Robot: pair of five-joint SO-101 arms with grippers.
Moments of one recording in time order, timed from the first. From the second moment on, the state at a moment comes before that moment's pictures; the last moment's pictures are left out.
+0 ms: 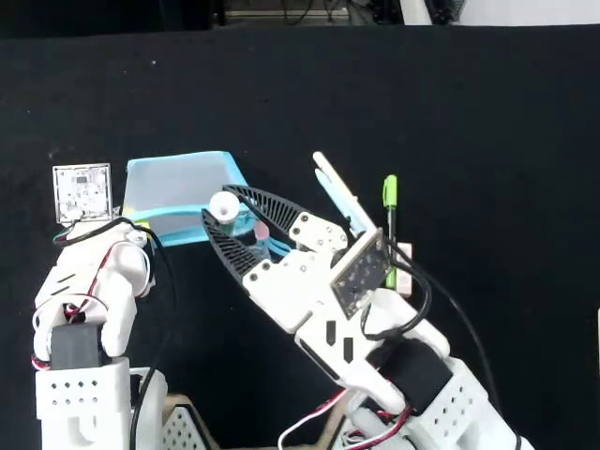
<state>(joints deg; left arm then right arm) -9.8 -77.8 63.0 53.8 -1.8 -44.9 -76.0 58.8 25.4 4.0</state>
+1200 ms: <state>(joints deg) -9.8 -77.8 63.0 53.8 -1.8 -44.9 -76.0 76.8 3.8 4.0</state>
